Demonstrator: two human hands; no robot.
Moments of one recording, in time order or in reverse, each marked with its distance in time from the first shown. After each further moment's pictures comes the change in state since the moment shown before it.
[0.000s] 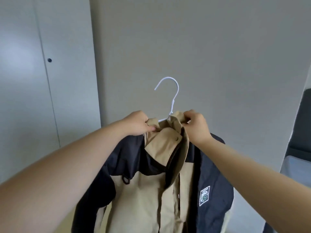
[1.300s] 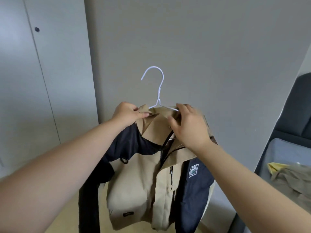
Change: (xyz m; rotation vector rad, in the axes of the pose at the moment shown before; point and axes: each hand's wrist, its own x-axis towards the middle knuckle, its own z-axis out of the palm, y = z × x) left_hand -0.017 -0.027 0.068 -0.520 0.240 -0.188; right_hand -0.073 0.005 -0.002 -0.373 0.010 -0.160
